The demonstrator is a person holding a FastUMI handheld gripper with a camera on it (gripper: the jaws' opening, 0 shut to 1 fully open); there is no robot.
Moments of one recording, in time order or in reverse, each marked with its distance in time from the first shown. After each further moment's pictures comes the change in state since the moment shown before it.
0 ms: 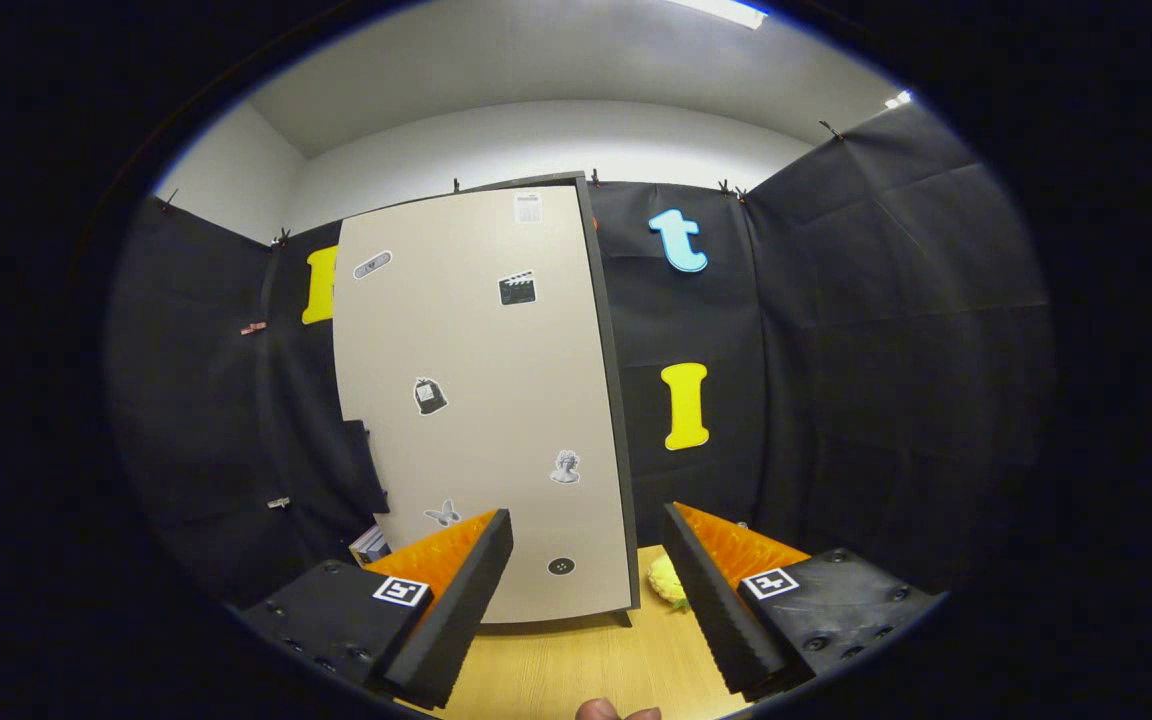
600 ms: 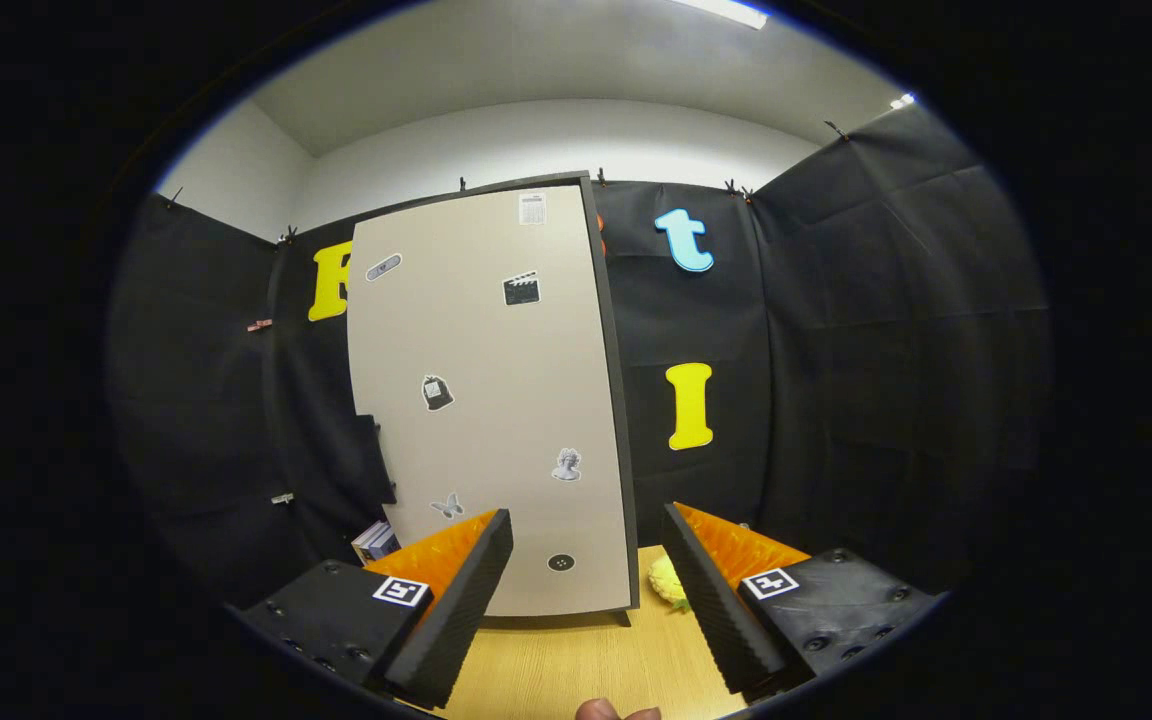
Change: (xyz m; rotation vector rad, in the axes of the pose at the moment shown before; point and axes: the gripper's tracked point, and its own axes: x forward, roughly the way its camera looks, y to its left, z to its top) arm -0.001 -0.003 0.000 -0.008 0.003 0.015
